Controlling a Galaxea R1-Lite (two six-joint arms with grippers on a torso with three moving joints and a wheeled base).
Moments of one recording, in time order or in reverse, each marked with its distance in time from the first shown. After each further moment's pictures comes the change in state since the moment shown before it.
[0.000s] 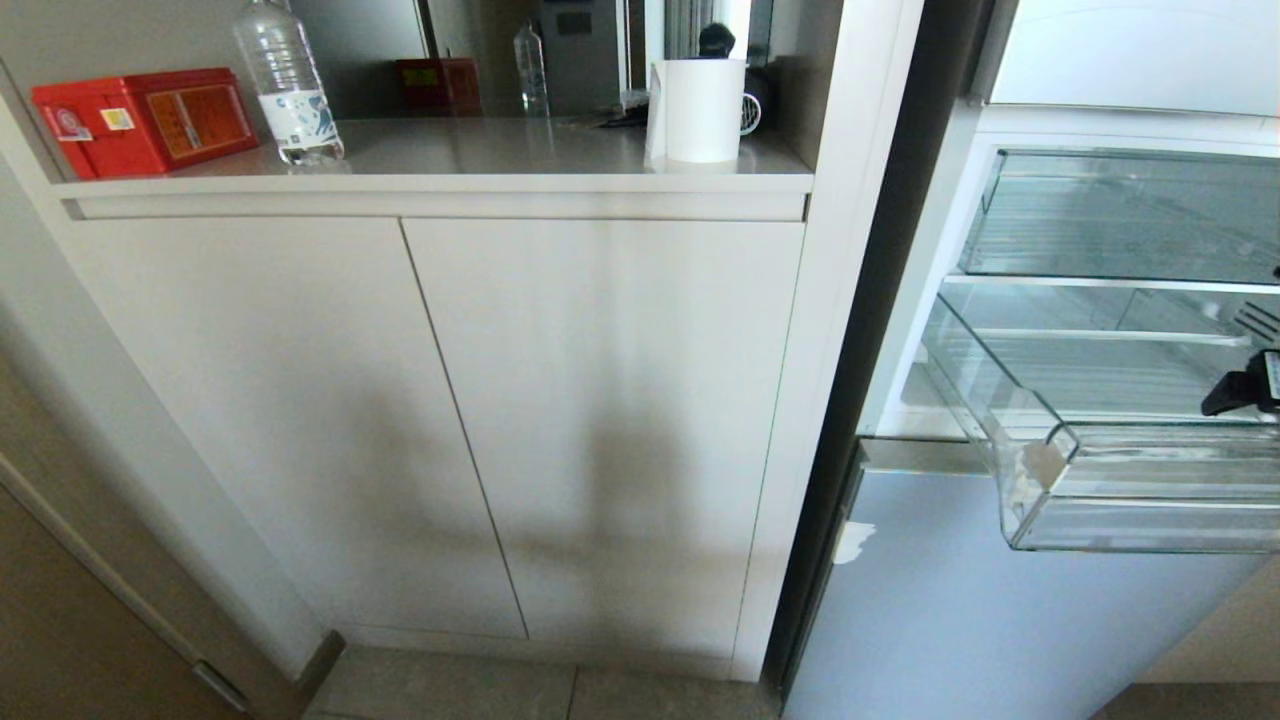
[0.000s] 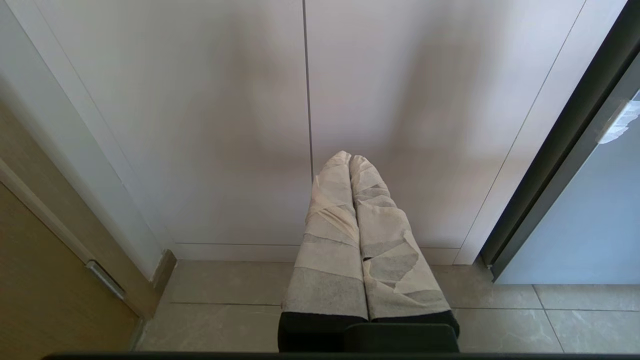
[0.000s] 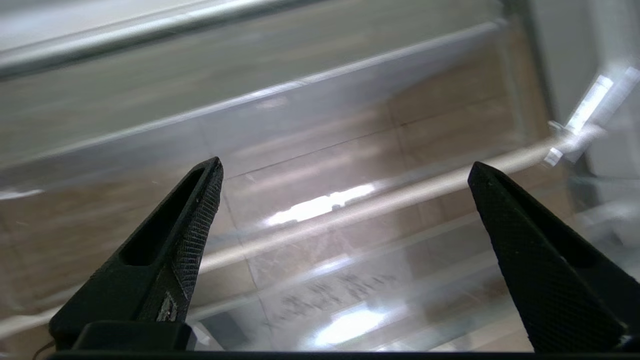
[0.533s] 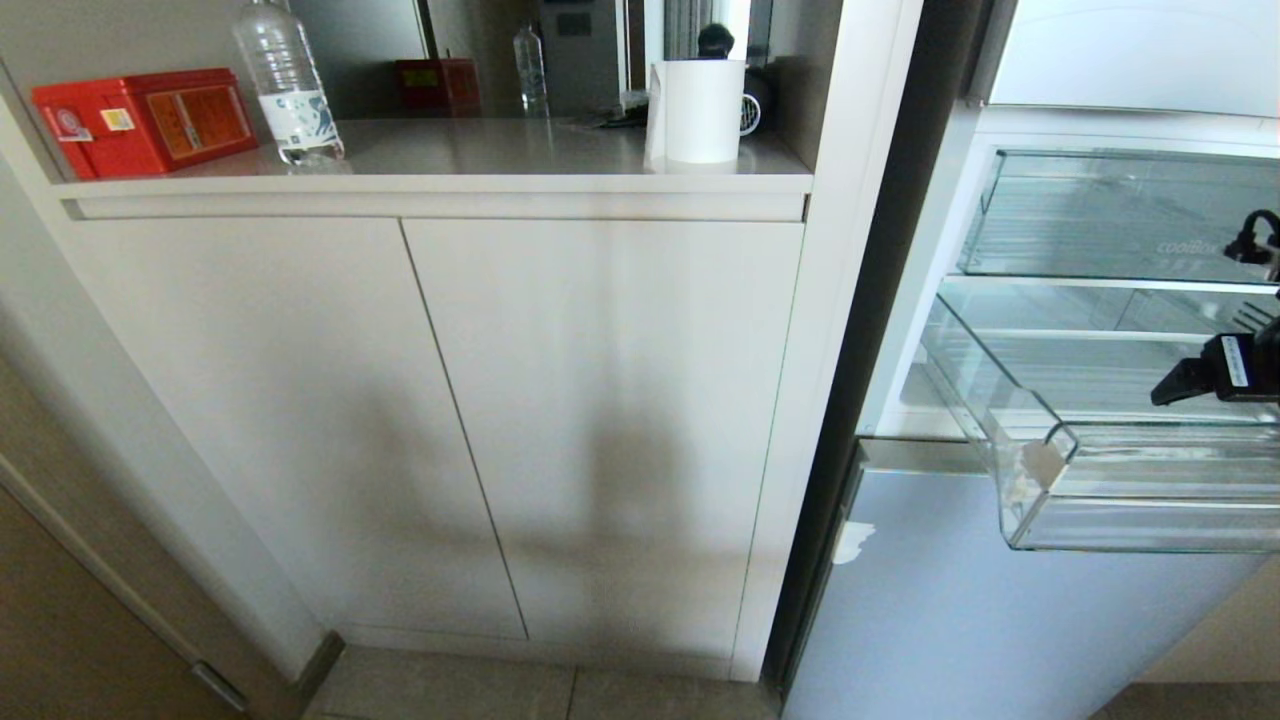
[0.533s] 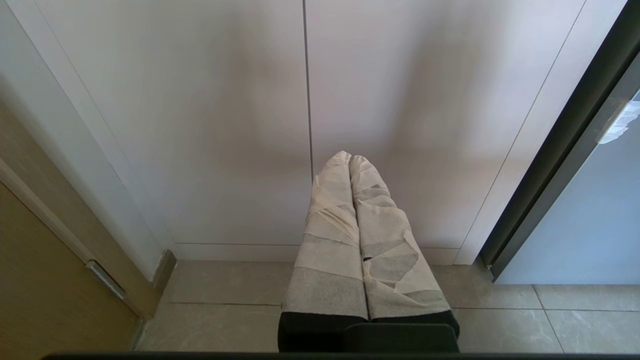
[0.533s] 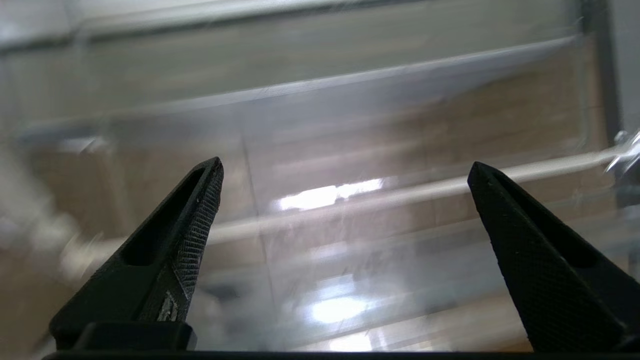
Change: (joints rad) left arm 0.000 0.000 0.000 0.000 0.000 0.000; right arm 0.150 -0.073 0.011 0.067 -0.003 0.032
